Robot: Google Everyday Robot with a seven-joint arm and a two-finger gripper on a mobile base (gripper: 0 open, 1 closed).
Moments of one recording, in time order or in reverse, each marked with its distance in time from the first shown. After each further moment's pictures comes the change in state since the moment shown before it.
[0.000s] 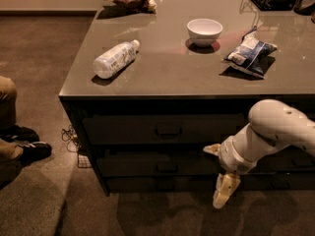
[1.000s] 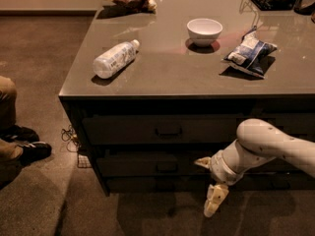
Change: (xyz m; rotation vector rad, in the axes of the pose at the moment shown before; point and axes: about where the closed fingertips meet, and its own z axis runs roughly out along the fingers) arm 0.017 -0.001 0.074 -0.074 -0.076 -0.002
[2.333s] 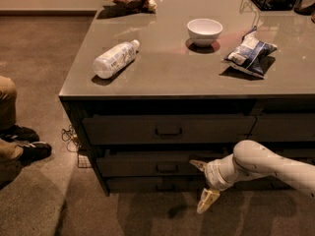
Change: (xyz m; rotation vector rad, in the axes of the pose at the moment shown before) arm 0.038 -0.054 0.071 0.168 -0.081 -0.143
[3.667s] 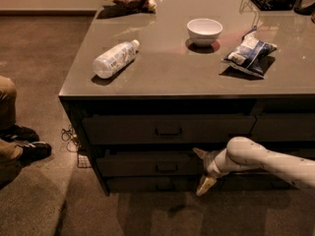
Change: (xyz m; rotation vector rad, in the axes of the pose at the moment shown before) arm 0.045 -0.075 0.024 0.149 0.105 -0.044
